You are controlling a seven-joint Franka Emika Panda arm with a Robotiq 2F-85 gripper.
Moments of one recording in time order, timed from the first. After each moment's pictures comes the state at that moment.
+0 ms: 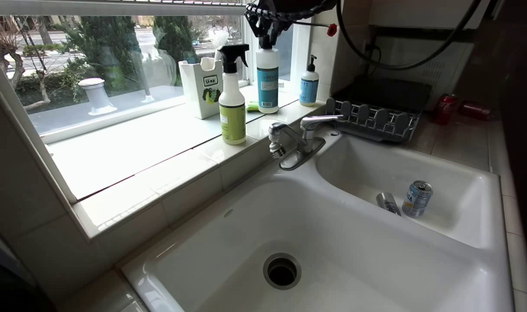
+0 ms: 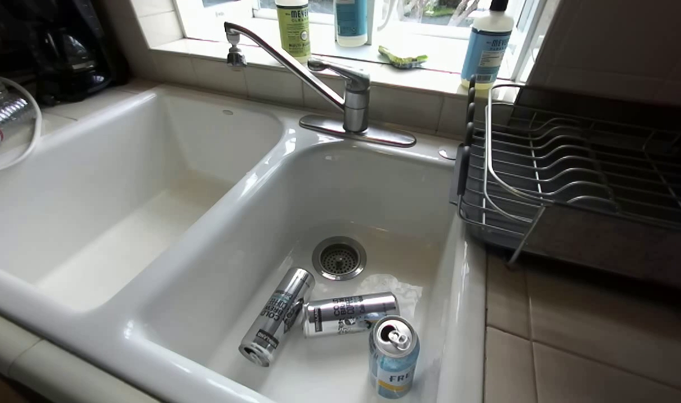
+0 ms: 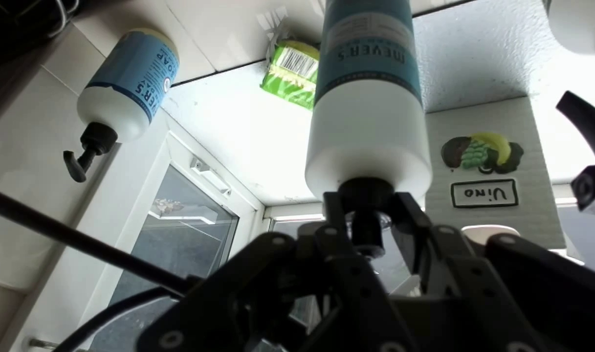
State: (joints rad) arm 0.18 0.39 -0.09 -1.18 -0.46 2.09 0.55
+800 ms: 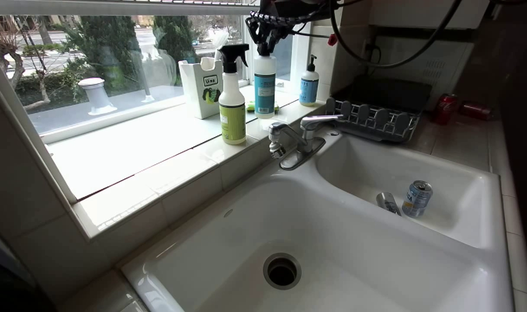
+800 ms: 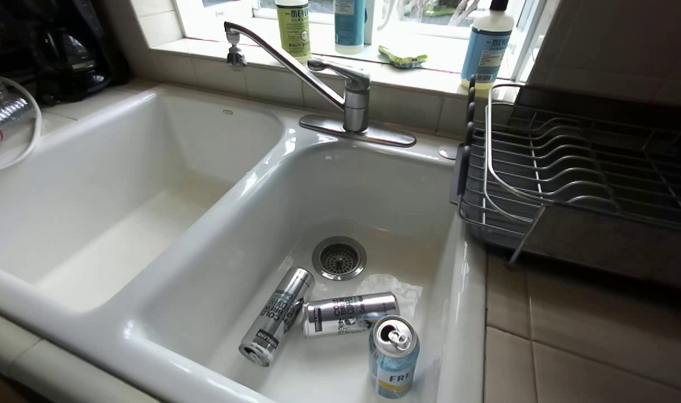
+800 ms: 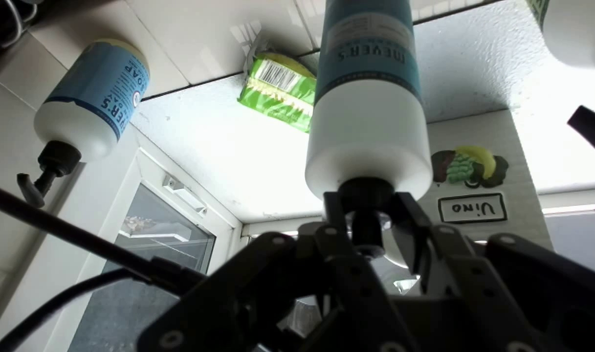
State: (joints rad) arm 0.15 0.41 -0.08 -1.18 -0.36 2.13 0.48
